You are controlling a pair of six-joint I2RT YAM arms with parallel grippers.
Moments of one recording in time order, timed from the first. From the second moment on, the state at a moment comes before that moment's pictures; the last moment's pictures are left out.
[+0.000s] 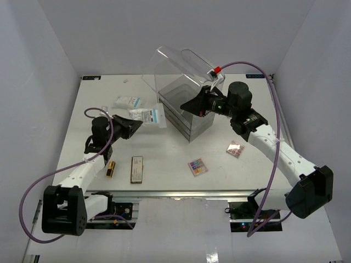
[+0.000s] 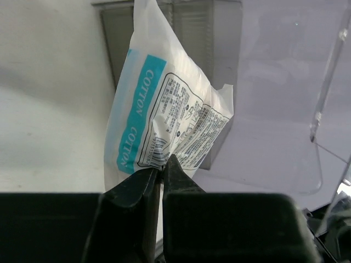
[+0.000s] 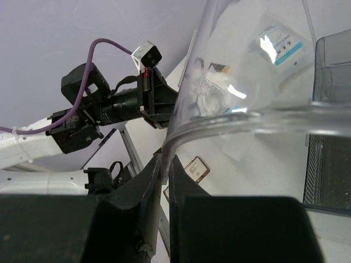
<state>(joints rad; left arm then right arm) -0.08 1.12 0.54 0.26 0.42 -1.20 0.55 1.30 1.16 0.05 -0.61 0.59</state>
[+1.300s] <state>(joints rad) -0.62 1.68 0.99 0.55 -0.03 -1.48 0.54 1.29 1.15 0.07 -0.62 0.60</state>
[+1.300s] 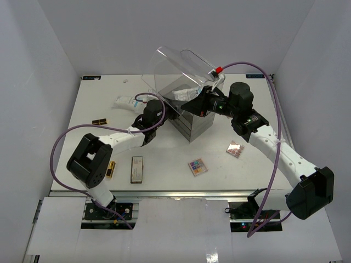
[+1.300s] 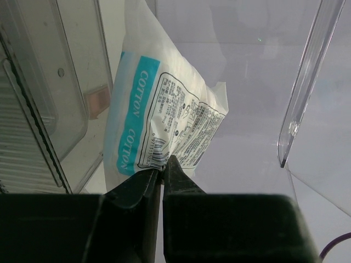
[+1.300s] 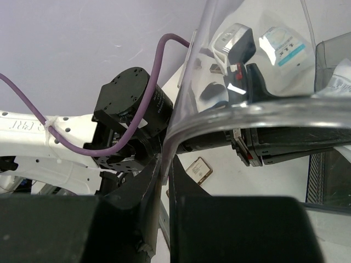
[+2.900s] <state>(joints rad) -0.53 1.26 0.53 0.47 -0.04 -1.25 0.53 1.28 1.13 0.10 -0.64 0.65</state>
